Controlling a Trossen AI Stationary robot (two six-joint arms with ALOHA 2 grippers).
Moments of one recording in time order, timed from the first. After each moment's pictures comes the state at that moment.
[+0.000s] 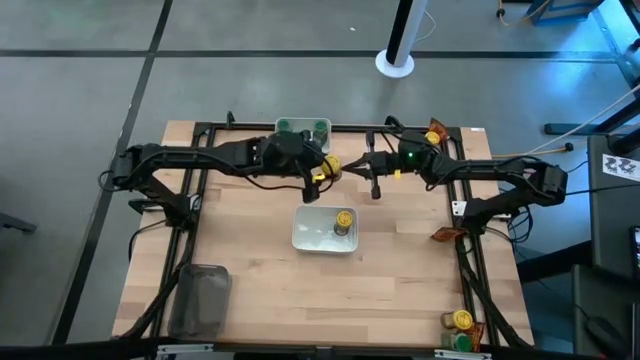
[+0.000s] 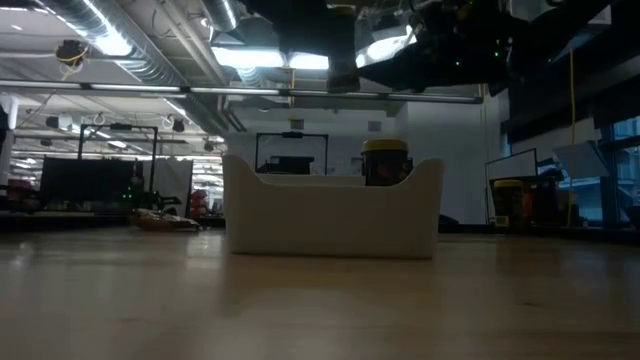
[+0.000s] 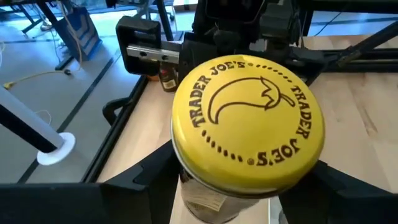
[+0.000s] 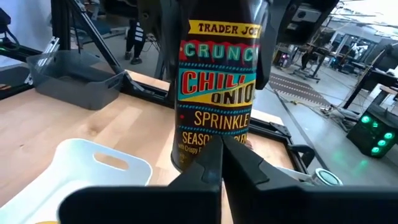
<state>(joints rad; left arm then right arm) 0.14 1.51 1.31 -0.25 -0.13 0.11 -0.38 1.36 0.69 0.60 -0.50 -0.35</state>
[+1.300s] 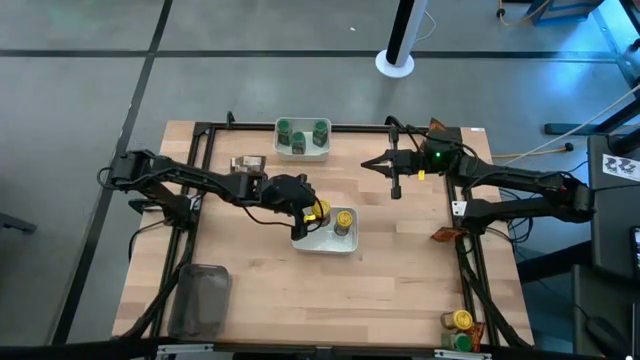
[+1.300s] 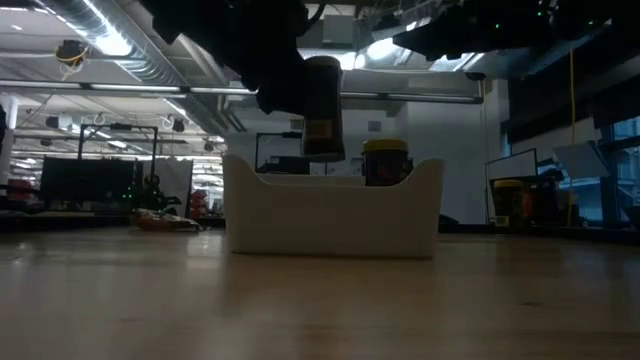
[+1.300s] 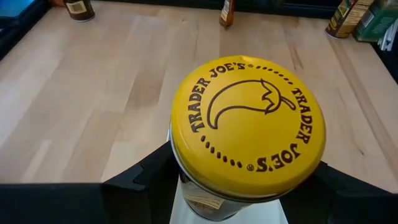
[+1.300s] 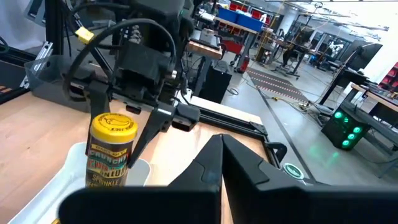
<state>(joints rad) -0.01 1.51 0.94 0.01 -0.04 -0.08 -0.38 1.04 0.69 0.28 -0.41 -0.38</state>
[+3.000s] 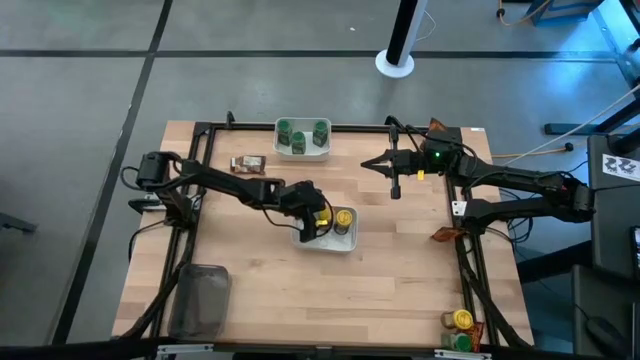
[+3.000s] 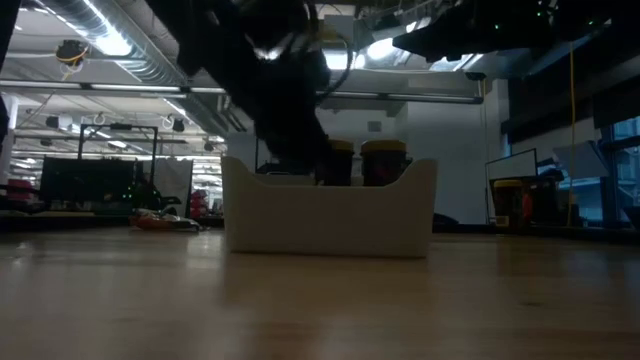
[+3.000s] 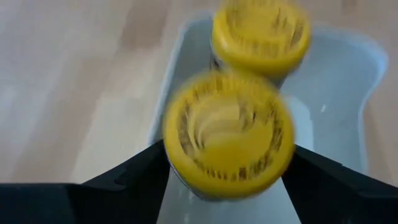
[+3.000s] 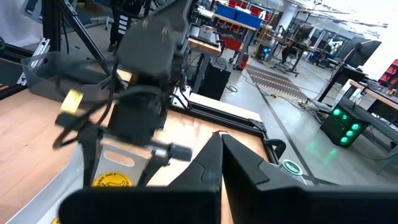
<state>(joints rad) 0.02 1.71 0.99 -0.02 -0.04 -0.10 -0.38 1.05 0.69 0.27 -0.40 -0.38</state>
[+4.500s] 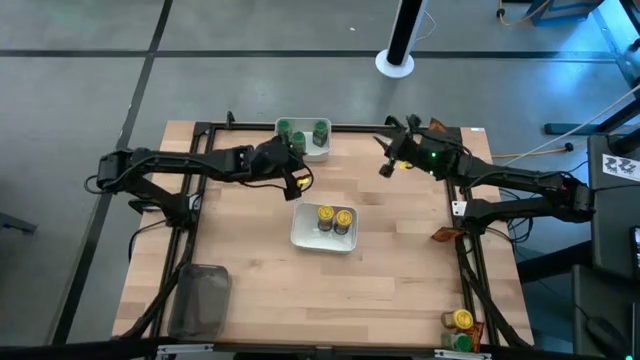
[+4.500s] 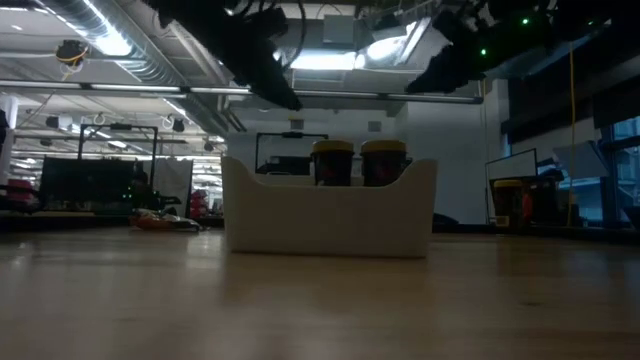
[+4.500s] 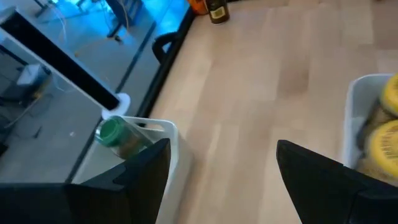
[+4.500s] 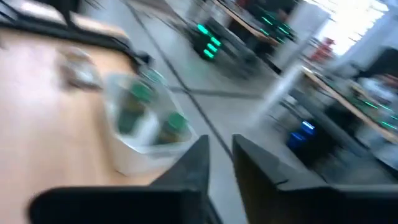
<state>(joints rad) 0.20 1.38 1.00 -0.21 -0.31 0.22 -0.38 1.05 0.69 0.17 0.28 -0.45</state>
